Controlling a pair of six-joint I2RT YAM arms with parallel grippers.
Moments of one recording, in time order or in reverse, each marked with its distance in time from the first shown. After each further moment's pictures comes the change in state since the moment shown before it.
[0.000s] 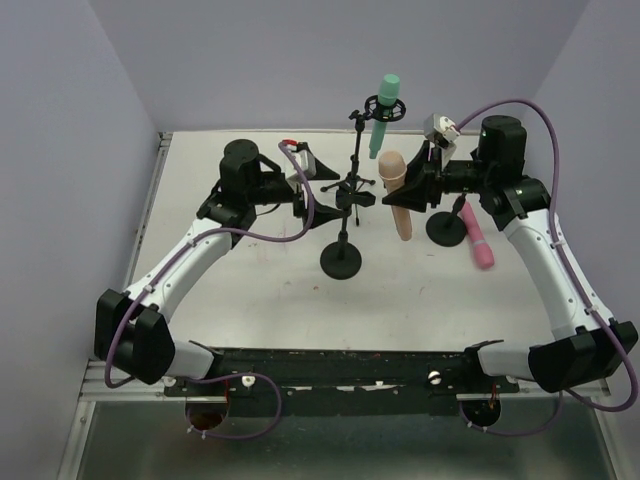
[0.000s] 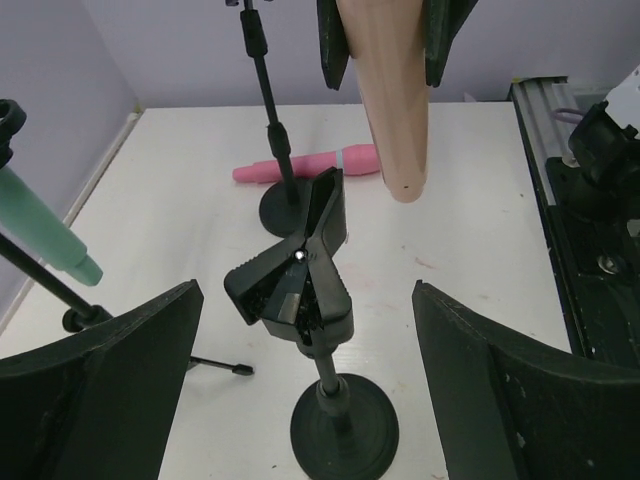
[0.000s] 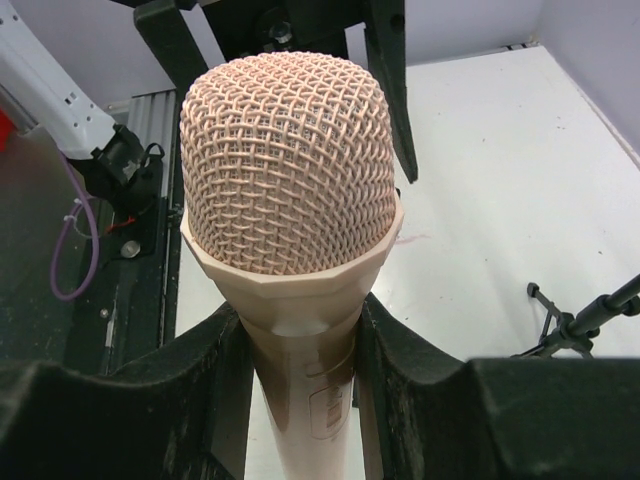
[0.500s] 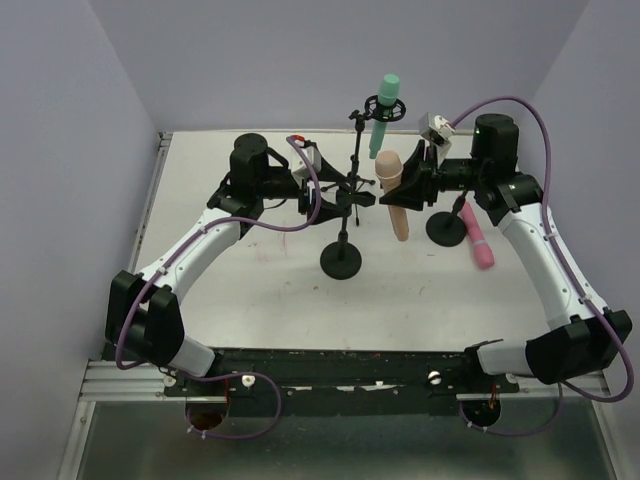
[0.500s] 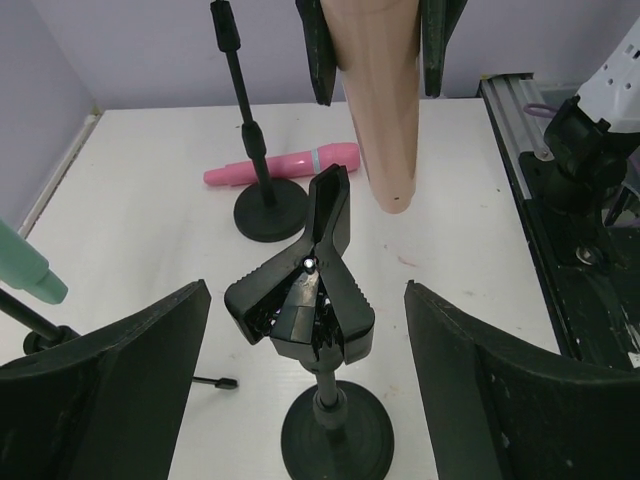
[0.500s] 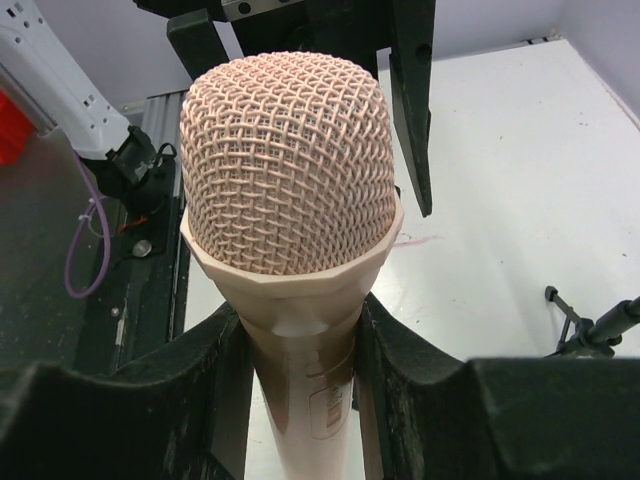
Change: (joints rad) left arm 0.000 0.131 0.077 0.022 0.099 -0.013; right arm 0.000 0.036 0.001 0.020 -0.035 0.007
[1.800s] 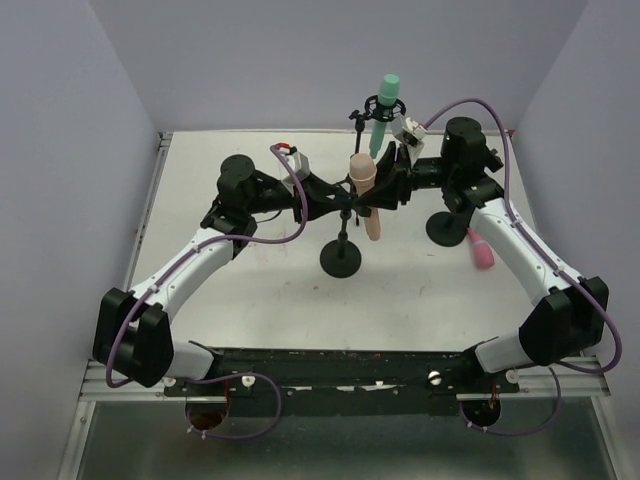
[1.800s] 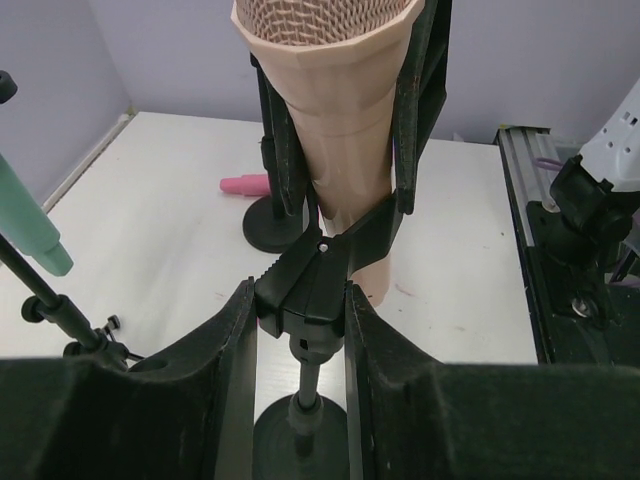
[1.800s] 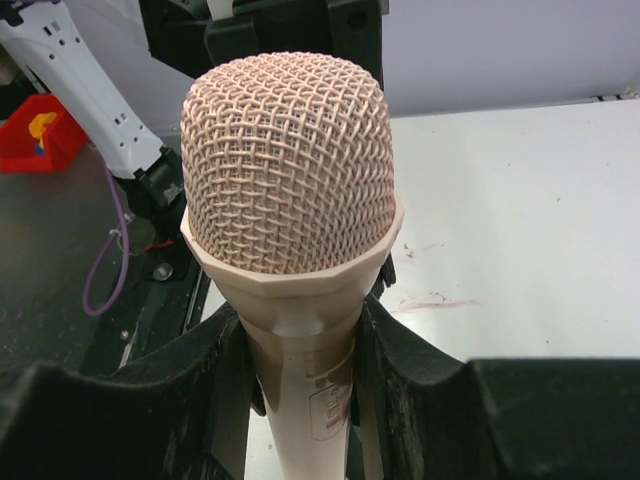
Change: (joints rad) left arm -0.003 -0.105 -0.179 0.233 -0.097 -0.213; right arm 0.113 0.119 -0.072 0.394 -0.060 0.204
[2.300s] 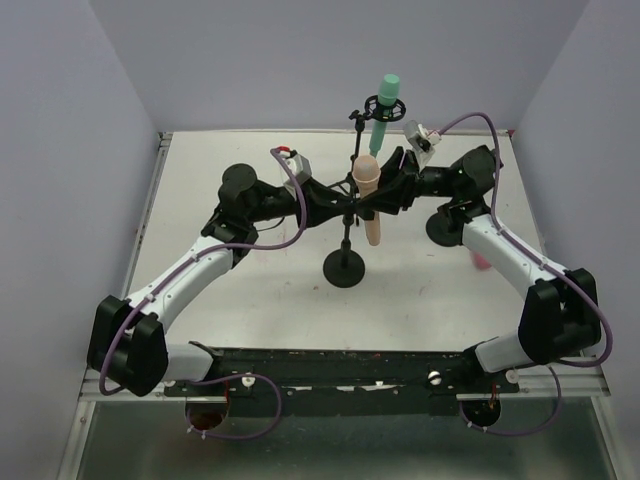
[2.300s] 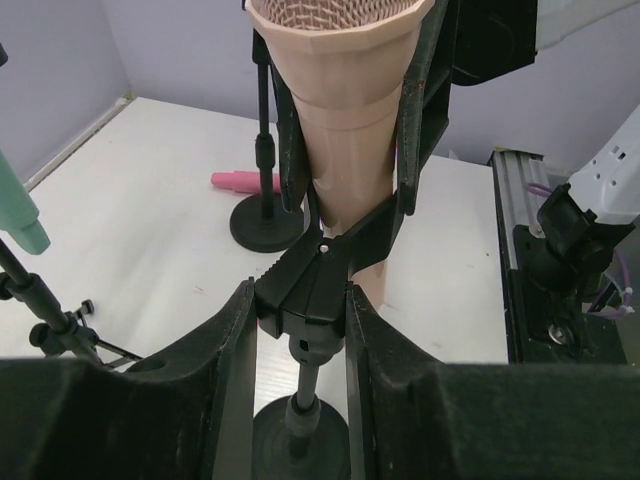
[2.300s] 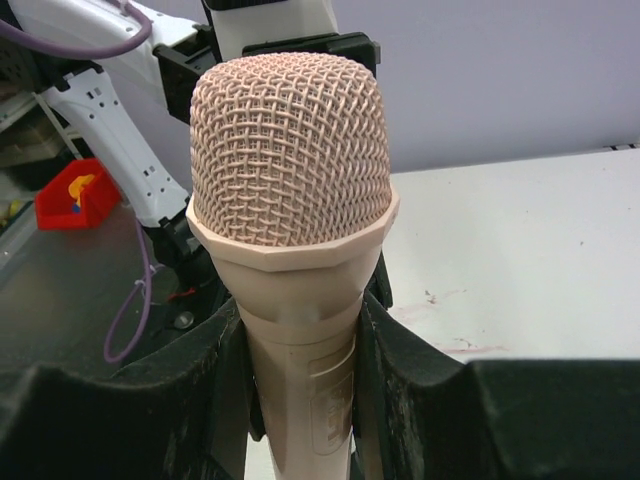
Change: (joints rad) left arm -0.045 -0.047 -0.055 0.021 -0.108 -0.091; right arm -0.011 0.000 -0.279 0.835 -0.002 0.576
